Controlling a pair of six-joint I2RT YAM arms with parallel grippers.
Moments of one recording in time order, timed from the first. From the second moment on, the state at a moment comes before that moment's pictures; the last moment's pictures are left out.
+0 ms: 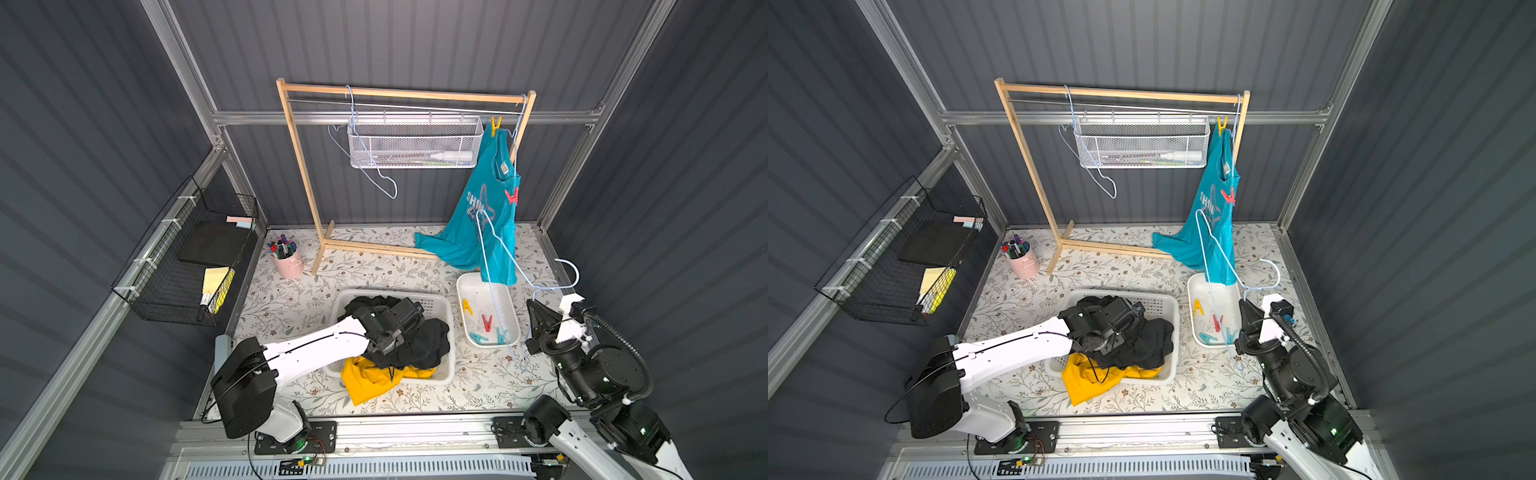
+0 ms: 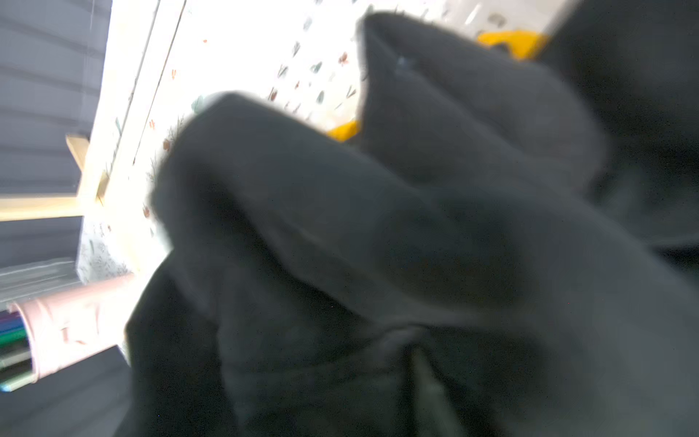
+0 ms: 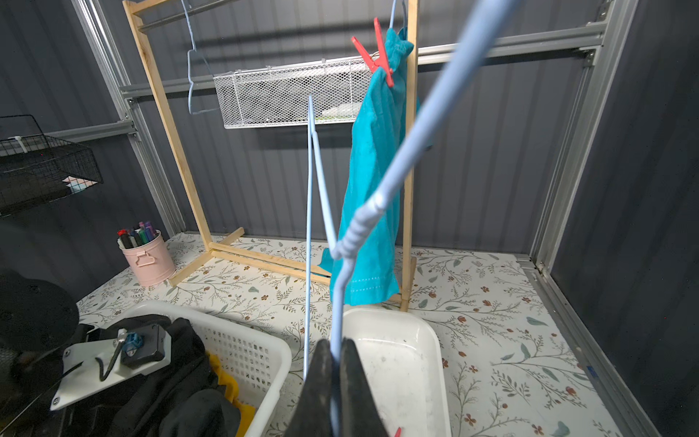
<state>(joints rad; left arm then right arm) -0.95 1.50 1.08 -0.79 -0.46 0.12 0.60 0.22 0.66 -0.43 0.32 0.08</state>
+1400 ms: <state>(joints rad) -1.05 1.33 1.08 -0.21 0.19 -0.16 0.60 0.66 0.70 -0.08 0.26 0.26</state>
